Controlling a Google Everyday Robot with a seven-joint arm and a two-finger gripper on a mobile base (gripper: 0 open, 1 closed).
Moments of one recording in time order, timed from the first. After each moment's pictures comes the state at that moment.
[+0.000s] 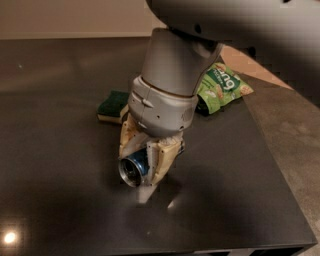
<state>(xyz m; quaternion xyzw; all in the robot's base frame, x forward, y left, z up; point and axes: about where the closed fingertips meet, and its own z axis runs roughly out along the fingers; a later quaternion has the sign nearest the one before) 0.354 0.027 0.912 -0.92 0.34 0.16 0.10</state>
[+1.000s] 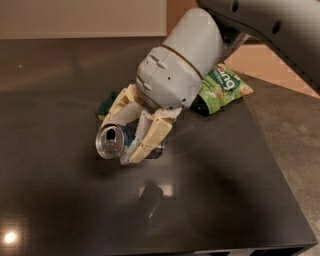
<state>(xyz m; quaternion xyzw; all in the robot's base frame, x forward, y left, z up) 0.359 0.058 0.963 -0.83 0.34 0.37 0.22</state>
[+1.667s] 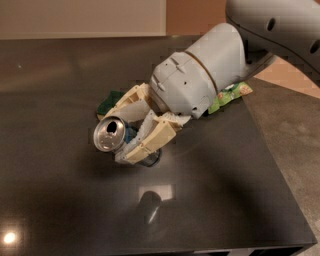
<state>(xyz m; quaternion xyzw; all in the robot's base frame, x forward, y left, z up) 0.352 0.057 0.980 -0.77 0.38 0.42 0.30</state>
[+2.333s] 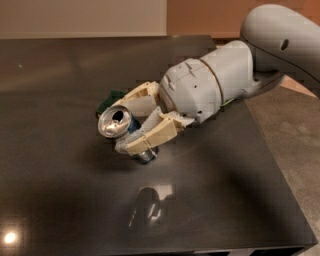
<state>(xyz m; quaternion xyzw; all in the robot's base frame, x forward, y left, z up) 0.369 0.054 0.982 -0.71 0.39 0.46 0.37</state>
